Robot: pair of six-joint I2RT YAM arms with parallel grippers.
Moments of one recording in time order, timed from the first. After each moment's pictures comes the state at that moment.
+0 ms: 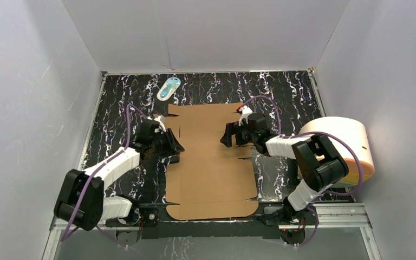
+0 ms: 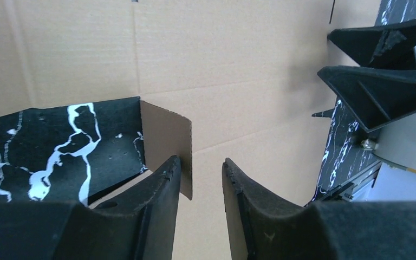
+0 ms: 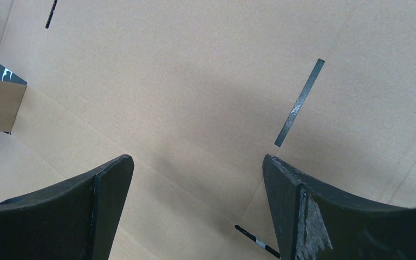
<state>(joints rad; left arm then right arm) -0.35 1.24 0.59 -0.17 0.31 -0.71 0.49 1.62 0.66 0.35 -0.31 0.27</state>
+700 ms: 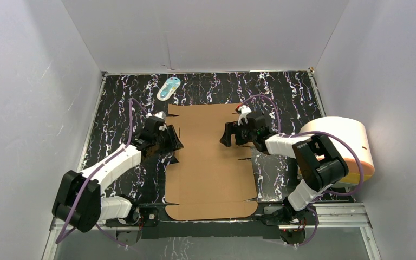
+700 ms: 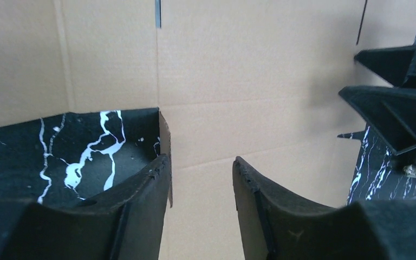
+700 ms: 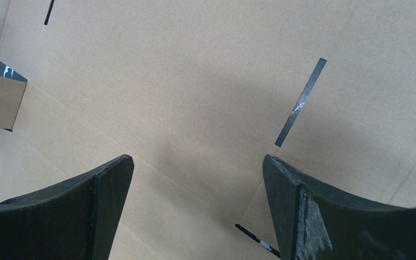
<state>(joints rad) -0.45 1.26 0.68 -0.28 0.11 -0.69 0.49 1.62 0.68 0.31 -0.31 0.27</state>
